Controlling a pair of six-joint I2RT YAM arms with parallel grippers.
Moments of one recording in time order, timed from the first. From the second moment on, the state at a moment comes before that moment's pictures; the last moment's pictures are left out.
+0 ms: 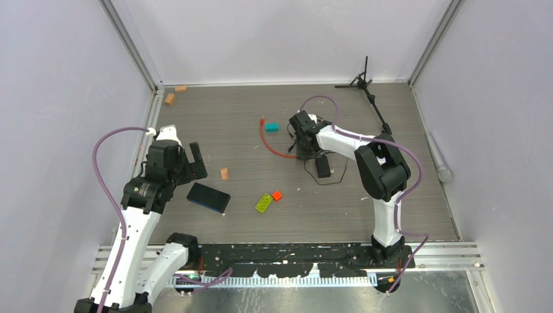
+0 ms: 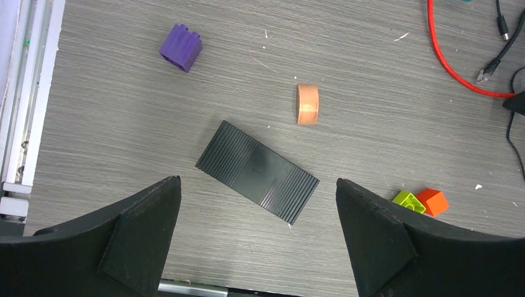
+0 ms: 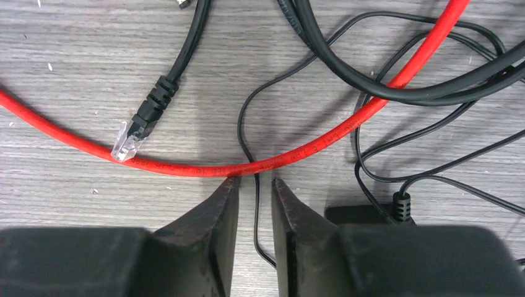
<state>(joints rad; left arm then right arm) -0.20 0.77 0.98 -0.93 -0.22 -0.34 0.58 2.00 1.39 -0.53 0.20 0.49</state>
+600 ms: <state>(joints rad) -0.20 0.78 0.98 -0.93 -0.21 -0.34 0.58 1.87 1.22 -0.50 0.13 0.52</state>
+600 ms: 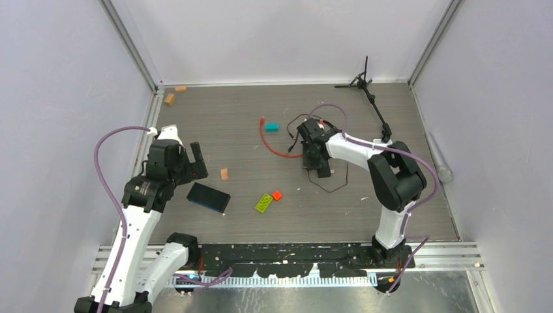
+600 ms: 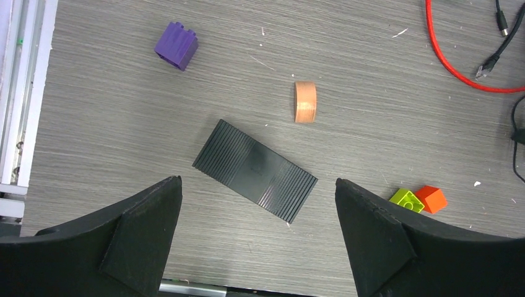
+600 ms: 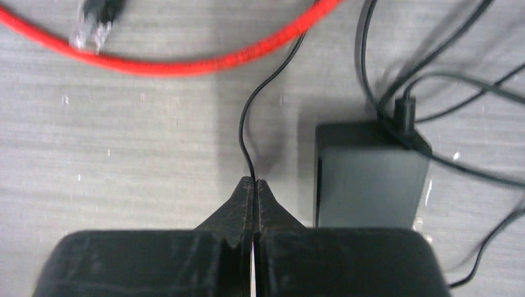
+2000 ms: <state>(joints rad) -0.20 0.67 0.96 -0.89 -0.11 -0.34 0.38 1.51 1.06 -0.59 0.21 0.64</state>
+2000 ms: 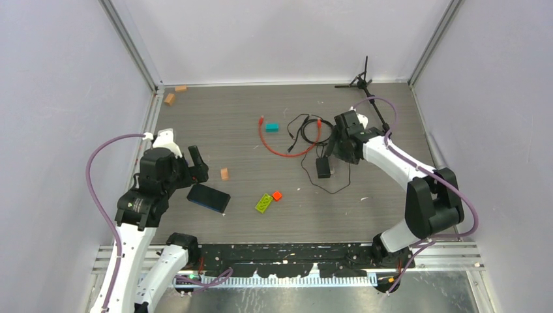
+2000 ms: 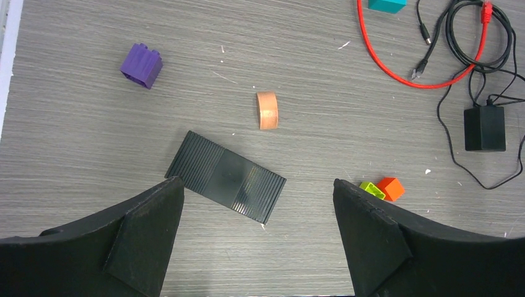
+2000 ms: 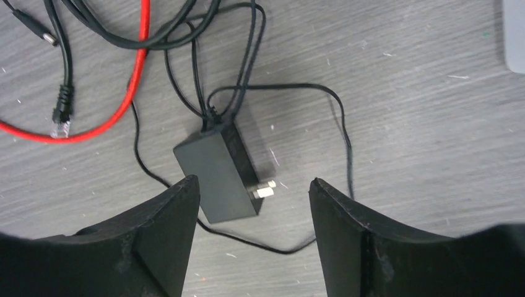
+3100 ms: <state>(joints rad) -0.20 0.68 0.96 -0.89 -0.11 -0.34 0.30 1.62 1.13 -0.39 0.23 0.71</state>
